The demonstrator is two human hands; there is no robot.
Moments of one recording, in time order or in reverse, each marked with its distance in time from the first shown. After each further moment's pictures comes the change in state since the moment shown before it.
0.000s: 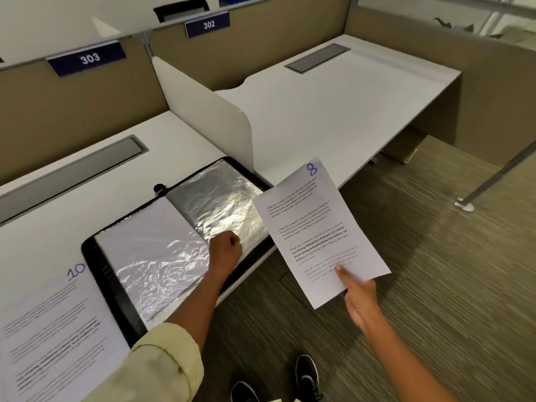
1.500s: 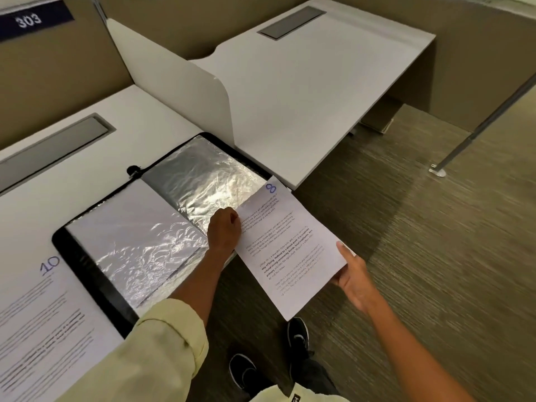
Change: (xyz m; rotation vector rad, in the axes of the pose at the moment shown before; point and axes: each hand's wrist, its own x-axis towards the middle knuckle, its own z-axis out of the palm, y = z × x) left_hand 0.003 -0.004 0.032 0.120 -0.033 0.159; right_hand -0.020 0.017 -0.027 -0.222 -0.078 0.098
